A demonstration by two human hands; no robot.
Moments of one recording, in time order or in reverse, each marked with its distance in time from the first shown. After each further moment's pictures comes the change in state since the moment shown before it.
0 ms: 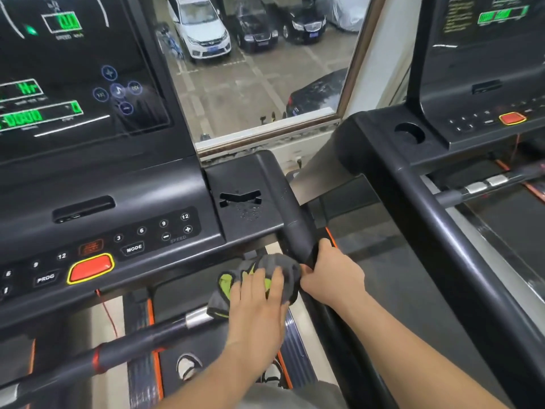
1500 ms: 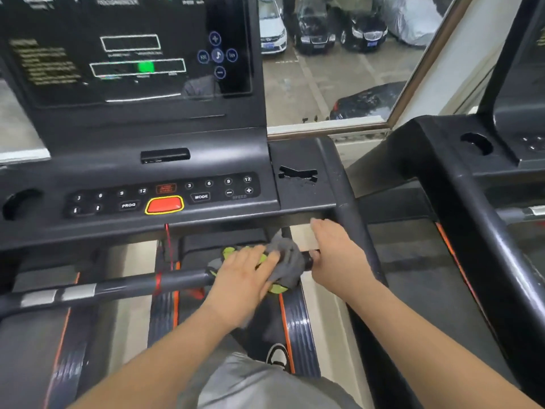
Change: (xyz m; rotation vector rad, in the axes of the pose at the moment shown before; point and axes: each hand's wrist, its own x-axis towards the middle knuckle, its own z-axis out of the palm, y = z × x) left_hand -0.048 -0.106 0.024 0.004 0.269 0.120; right_hand -0.025 -0.035 0.041 -0.103 0.157 -0.591
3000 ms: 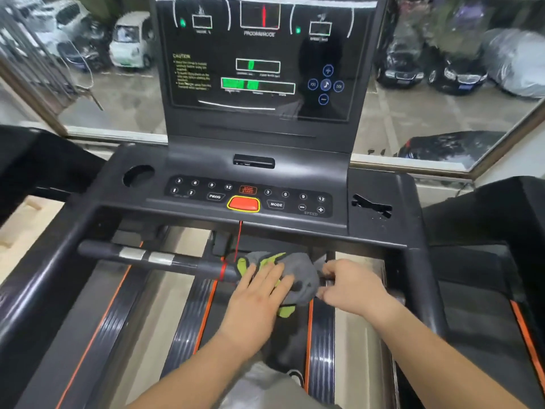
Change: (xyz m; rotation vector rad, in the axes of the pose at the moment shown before) left_hand -0.072 -0.012 -0.022 0.034 -0.040 -0.323; right_hand 0.036 -0.068 0.014 -0.002 -0.453 -0.064
